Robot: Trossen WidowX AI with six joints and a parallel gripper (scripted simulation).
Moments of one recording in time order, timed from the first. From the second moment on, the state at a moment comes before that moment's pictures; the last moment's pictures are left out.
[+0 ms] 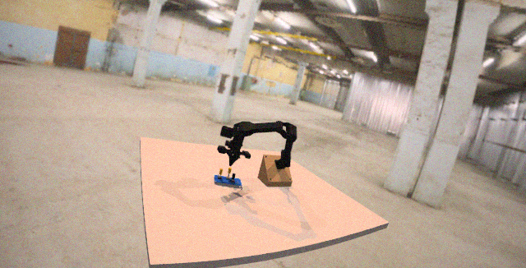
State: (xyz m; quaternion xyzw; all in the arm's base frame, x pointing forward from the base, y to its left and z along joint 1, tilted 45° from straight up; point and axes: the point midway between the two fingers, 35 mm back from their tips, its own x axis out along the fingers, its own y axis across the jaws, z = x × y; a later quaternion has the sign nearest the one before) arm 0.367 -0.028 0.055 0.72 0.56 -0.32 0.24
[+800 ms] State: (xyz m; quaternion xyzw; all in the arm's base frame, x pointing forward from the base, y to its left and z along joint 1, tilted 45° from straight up) arm 0.389 -0.048 0.051 0.75 0.40 -0.53 -0.07
